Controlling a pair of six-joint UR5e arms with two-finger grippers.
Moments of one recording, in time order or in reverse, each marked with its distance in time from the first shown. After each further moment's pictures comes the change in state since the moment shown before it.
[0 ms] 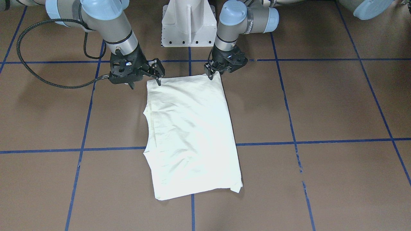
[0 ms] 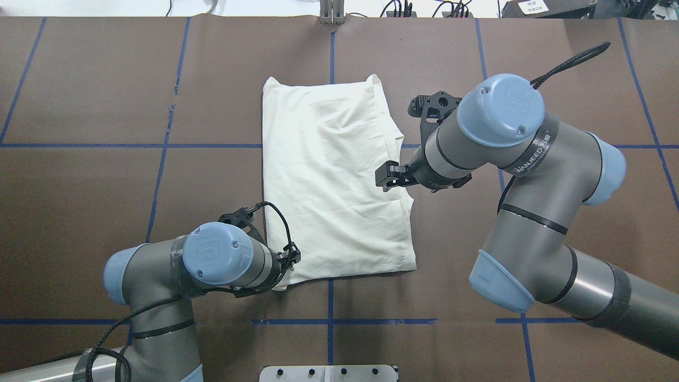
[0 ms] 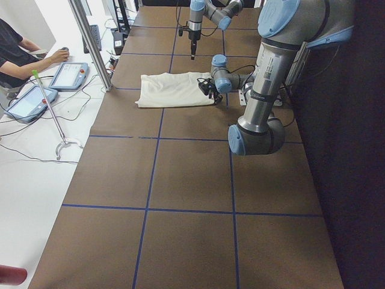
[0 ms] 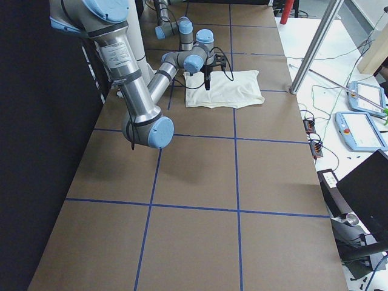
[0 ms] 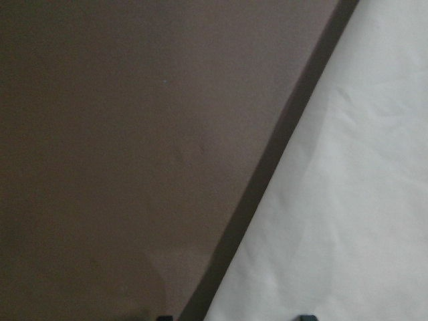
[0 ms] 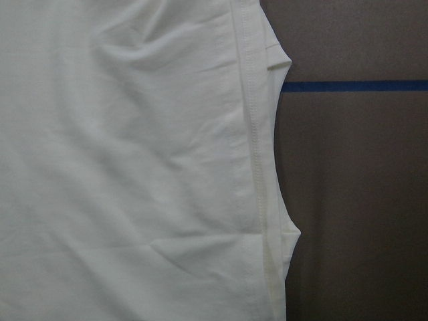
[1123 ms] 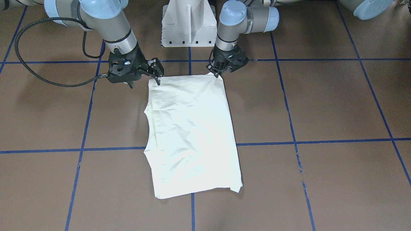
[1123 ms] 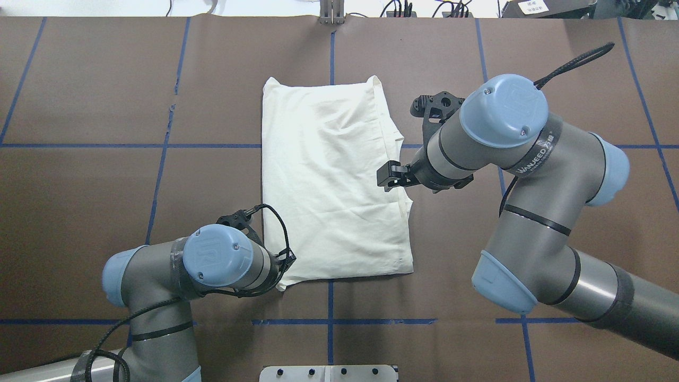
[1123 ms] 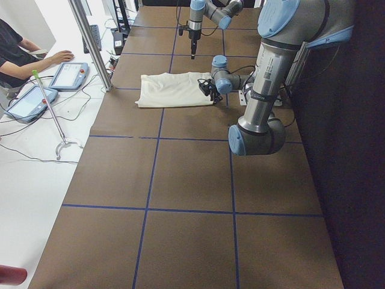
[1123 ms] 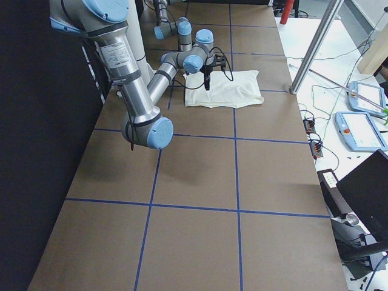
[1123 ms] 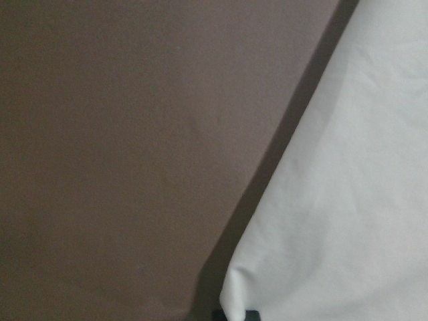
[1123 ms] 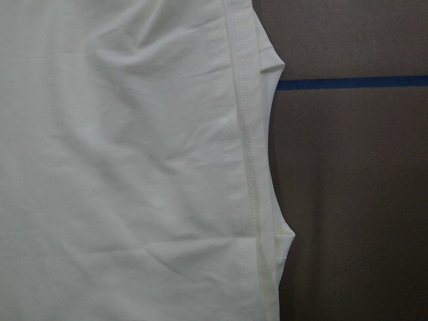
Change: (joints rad) left arm 0.004 0.006 -0.017 0.035 0.001 0.013; right arm -0.001 -0.005 0.008 -0.001 0.000 0.025
